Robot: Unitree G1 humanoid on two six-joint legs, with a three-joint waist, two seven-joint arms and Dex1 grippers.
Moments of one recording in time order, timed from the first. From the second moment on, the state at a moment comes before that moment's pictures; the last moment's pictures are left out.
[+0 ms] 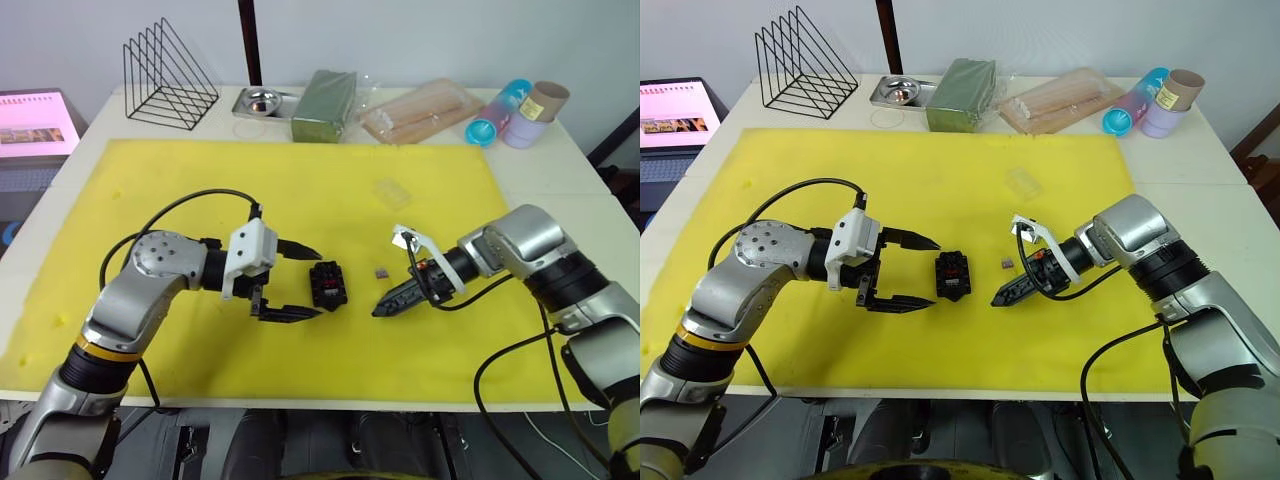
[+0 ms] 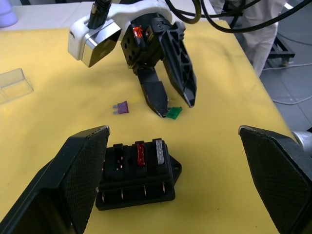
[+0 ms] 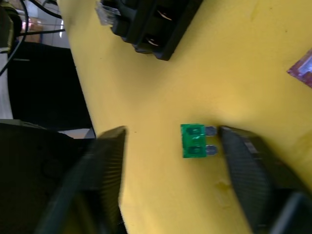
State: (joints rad) left arm -0.46 0.67 -0.18 -0.29 -0.43 0.40 -1.21; right arm -0.91 -0.79 0.58 0.24 0.59 1.34 1.36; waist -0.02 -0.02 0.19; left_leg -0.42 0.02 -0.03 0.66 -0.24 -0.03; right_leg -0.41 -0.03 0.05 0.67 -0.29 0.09
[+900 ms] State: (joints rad) left arm -0.46 0.66 -0.18 -0.29 -0.43 0.38 -1.20; right arm -0.91 -0.77 0.60 0.26 0.53 1.31 1.42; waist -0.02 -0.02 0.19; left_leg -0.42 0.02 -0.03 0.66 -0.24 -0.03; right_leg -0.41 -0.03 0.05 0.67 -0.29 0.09
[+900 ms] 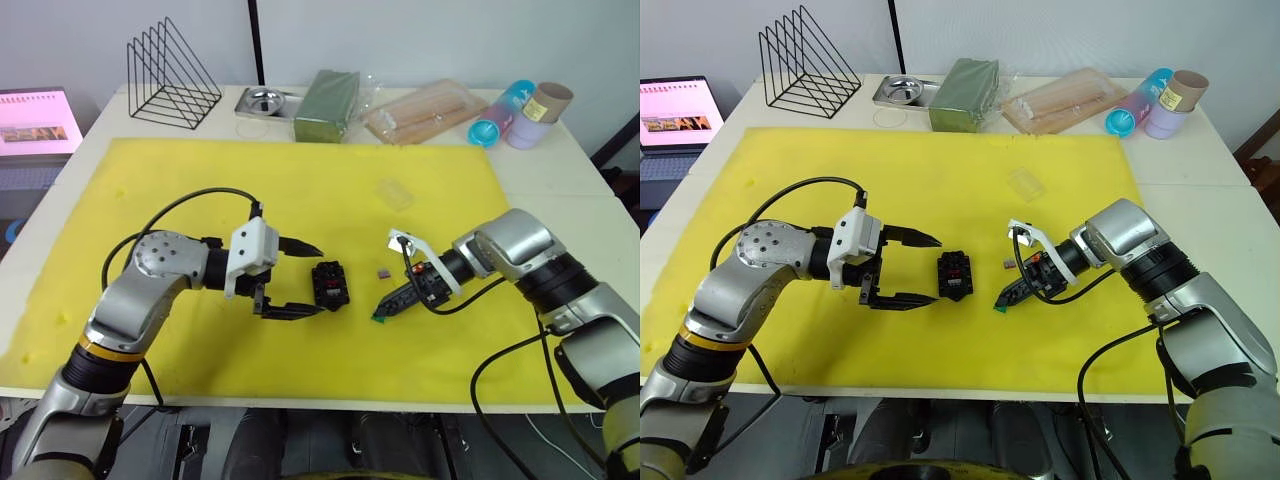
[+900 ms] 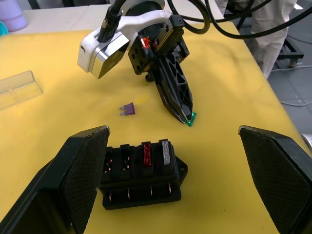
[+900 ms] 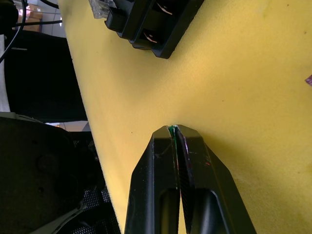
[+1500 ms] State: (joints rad) left arm -0.46 0.65 -0.18 -0.29 -0.42 0.38 -1.19; right arm -0.64 -0.62 -0.05 0.06 0.74 1.61 0.94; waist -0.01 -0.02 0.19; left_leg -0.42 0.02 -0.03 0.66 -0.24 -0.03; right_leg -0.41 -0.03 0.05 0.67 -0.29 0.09
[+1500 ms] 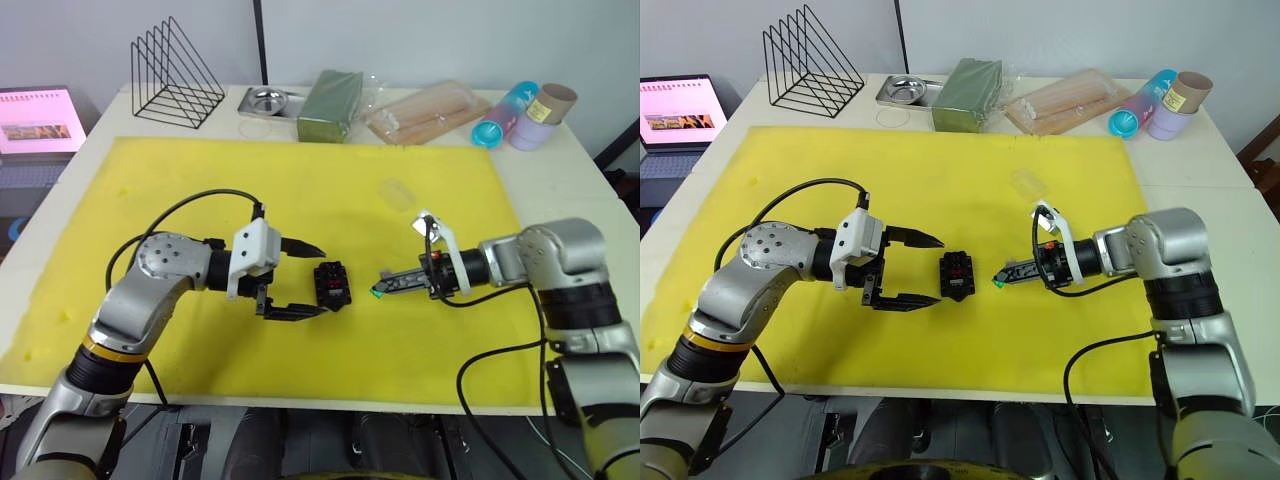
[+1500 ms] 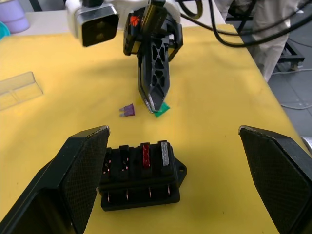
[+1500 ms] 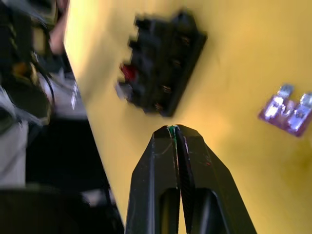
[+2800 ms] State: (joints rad) left arm -0.45 0.62 -0.19 -0.27 -0.42 0.34 -1.19; right arm 0.02 -0.81 -0.13 -0.50 1.96 0.96 -0.41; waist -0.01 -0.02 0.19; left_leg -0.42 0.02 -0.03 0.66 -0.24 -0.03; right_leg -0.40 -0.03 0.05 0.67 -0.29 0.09
